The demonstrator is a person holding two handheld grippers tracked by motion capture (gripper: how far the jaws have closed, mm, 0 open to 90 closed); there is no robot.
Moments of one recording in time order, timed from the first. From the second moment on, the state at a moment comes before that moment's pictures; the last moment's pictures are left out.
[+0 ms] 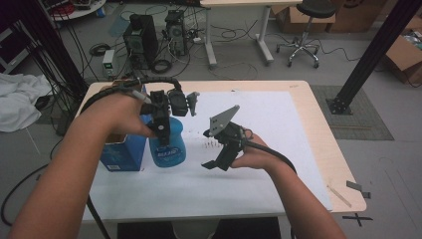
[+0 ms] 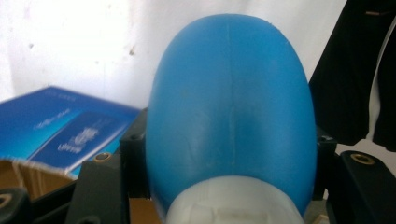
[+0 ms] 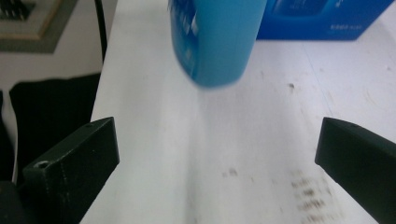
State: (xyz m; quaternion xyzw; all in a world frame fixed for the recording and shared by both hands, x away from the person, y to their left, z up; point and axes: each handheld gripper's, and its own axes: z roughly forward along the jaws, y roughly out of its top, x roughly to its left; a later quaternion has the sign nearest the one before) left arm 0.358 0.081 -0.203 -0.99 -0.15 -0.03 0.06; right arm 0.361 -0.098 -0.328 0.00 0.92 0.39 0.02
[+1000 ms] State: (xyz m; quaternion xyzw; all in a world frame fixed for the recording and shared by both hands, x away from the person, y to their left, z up) left arm 0.403 0.175 -0.101 -0.83 -0.55 -0.03 0.03; right arm 0.363 -0.130 -0.304 -0.04 0.99 0.13 0.02
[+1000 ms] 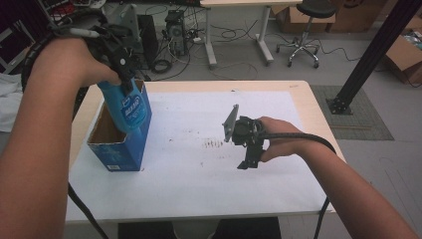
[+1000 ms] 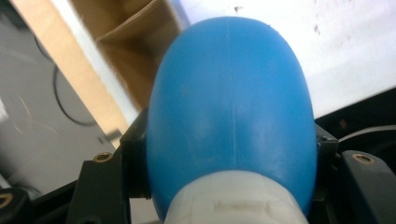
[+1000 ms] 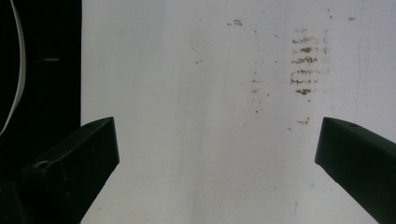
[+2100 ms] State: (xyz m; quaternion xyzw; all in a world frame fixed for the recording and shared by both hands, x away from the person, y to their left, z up) left arm 0.426 0.239 -0.146 -0.73 -0.68 -0.01 0.05; right arm 0.365 -0.139 -0.298 -0.03 0.99 0.12 0.02
